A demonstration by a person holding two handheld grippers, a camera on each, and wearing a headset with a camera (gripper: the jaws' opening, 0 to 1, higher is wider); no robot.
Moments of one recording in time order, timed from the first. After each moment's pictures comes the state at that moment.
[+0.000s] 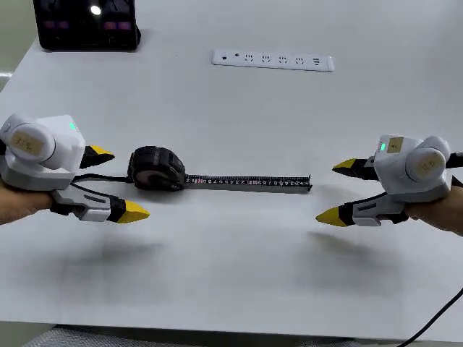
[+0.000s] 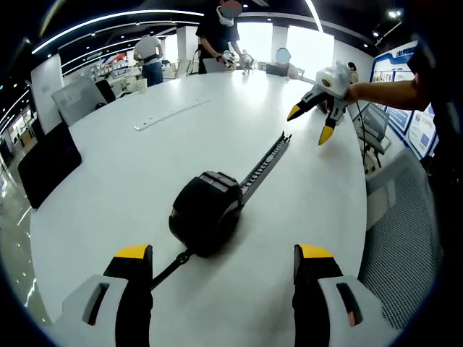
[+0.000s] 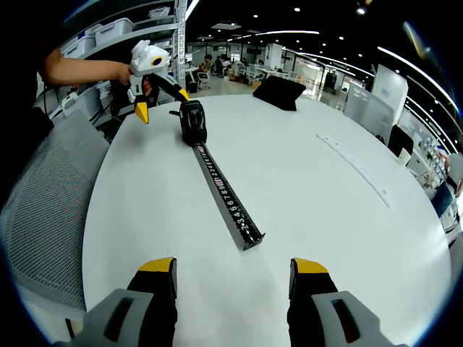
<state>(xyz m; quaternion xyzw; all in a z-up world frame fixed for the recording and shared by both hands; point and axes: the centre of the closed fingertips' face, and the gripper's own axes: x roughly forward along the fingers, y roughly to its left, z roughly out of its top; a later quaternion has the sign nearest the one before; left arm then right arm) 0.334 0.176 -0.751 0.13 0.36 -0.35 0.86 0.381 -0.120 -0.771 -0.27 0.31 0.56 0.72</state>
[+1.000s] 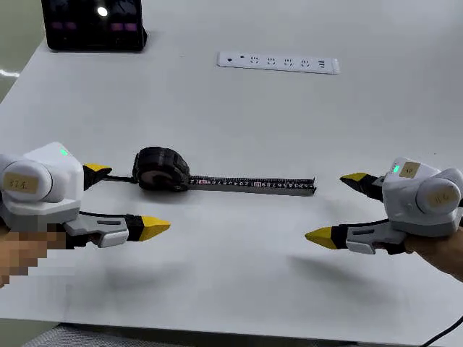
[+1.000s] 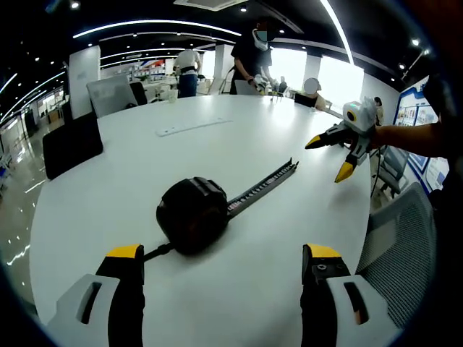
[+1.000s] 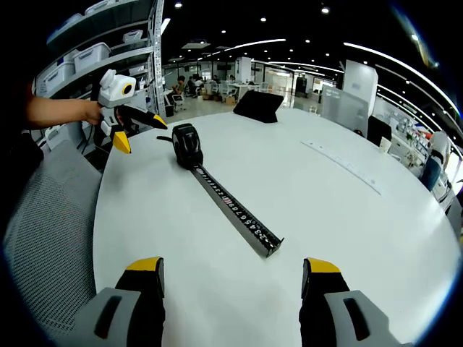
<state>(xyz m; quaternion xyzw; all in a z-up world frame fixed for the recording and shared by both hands) 0.313 0.157 -0.739 0.06 0.32 -0.27 0.91 0.354 -0.102 -0.755 -0.20 0.29 0.51 0.78</state>
